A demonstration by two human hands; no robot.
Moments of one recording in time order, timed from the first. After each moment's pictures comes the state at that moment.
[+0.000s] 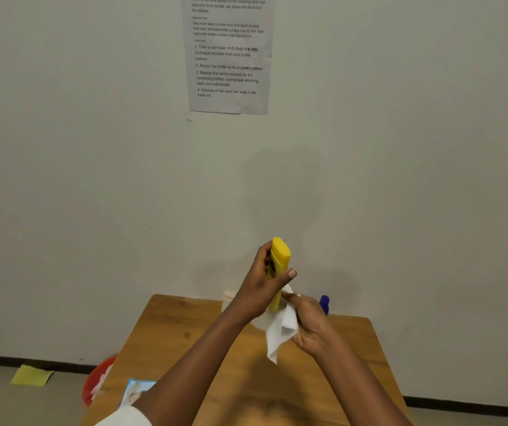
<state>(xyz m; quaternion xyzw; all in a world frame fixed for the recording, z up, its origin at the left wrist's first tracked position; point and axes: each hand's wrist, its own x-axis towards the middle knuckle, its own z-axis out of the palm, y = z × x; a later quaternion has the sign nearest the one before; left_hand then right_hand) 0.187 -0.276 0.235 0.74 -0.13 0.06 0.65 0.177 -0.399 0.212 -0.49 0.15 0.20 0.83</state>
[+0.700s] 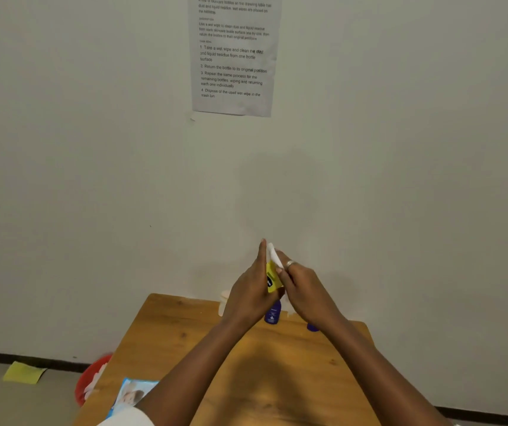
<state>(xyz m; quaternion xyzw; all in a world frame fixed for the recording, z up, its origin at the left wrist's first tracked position) 0.193 -0.269 0.214 0.91 -0.10 0.19 0.37 0.185 -0.404 0.258 -0.90 -0.20 -0.07 0.39</state>
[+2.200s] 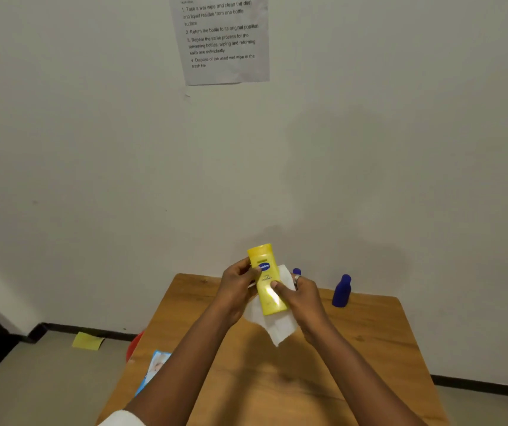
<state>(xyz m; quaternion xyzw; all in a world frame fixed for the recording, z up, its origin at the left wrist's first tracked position) 0.197 -0.251 0.181 0.62 0.14 -0.02 0.77 0.196 -0.399 0.169 -0.73 -0.02 0.09 0.67</state>
